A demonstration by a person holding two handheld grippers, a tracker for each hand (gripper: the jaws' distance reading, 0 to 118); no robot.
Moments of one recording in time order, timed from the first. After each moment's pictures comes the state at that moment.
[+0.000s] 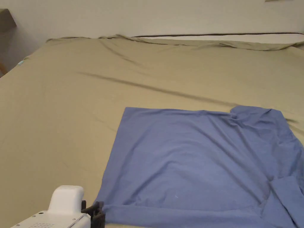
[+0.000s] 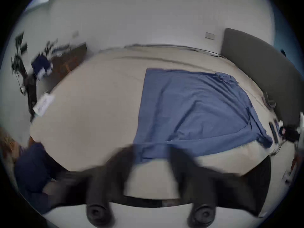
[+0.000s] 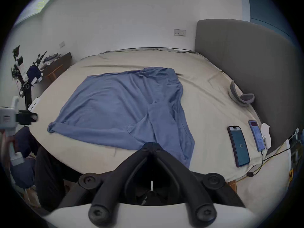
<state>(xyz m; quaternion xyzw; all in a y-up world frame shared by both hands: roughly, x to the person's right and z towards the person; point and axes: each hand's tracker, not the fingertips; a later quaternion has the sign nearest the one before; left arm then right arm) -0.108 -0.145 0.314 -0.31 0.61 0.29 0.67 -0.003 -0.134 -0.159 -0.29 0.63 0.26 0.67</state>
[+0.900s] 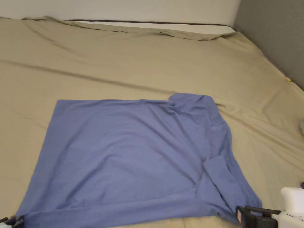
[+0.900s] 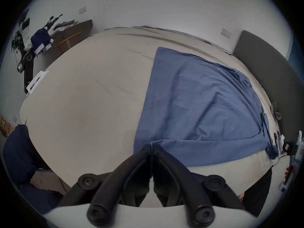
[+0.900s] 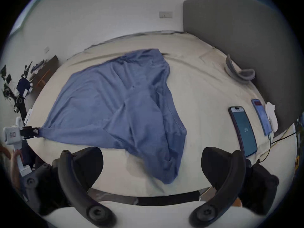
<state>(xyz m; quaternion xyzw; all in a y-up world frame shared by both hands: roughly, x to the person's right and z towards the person) -0.139 -0.207 0.328 -0.31 0.61 0.34 0.64 -0.038 -0.176 -0.212 -0.38 0.57 0.27 0.68</state>
